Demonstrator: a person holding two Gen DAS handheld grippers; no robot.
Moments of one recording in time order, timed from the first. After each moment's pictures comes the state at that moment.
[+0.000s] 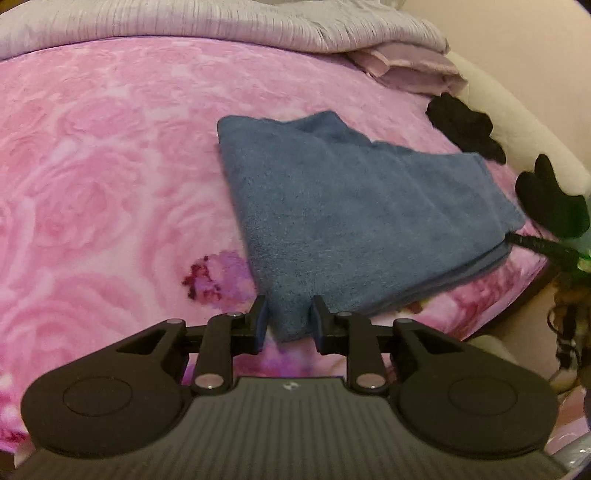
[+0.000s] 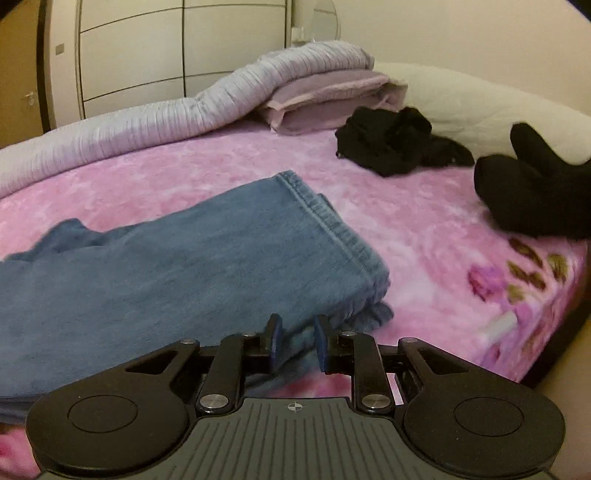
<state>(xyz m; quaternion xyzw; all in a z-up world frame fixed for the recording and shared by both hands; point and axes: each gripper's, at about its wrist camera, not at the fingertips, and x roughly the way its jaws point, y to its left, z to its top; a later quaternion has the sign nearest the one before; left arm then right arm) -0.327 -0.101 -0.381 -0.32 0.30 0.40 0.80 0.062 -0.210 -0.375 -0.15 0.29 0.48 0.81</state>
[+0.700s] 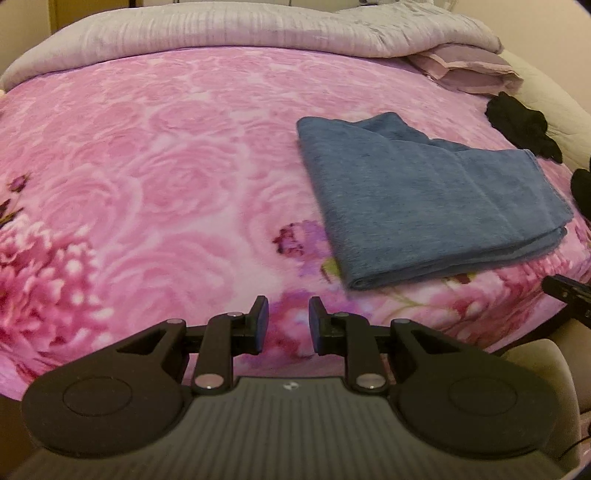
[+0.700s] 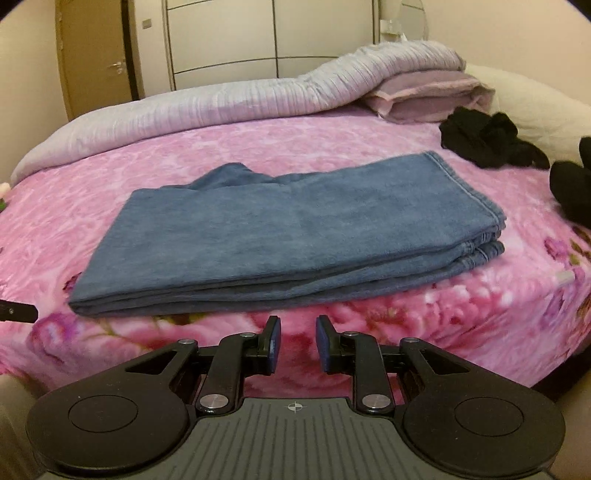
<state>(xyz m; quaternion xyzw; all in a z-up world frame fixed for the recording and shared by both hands) -0.359 -0.142 -0.363 -0.30 0.33 0.50 0.74 -0.076 -0.255 -0.364 -0.19 0.29 0.59 0.73</state>
